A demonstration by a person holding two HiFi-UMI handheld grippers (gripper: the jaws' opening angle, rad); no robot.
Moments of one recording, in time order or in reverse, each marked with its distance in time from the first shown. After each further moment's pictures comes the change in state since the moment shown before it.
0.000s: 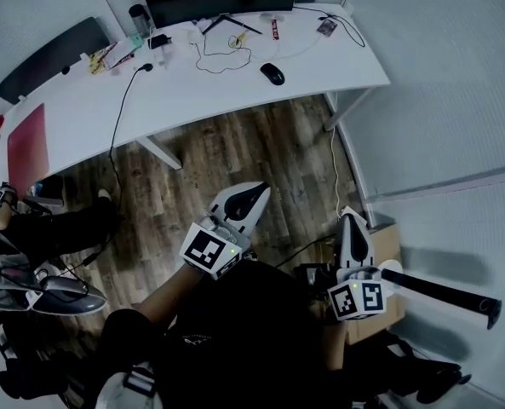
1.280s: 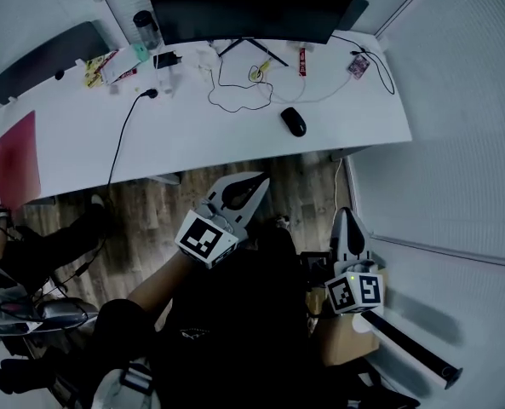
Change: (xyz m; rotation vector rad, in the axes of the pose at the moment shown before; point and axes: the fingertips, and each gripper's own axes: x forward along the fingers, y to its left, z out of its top) left arm 0.120 0.243 0.023 0.004 0.004 0.056; right arm 0.285 0.005 0.016 -0.028 0.084 0.077
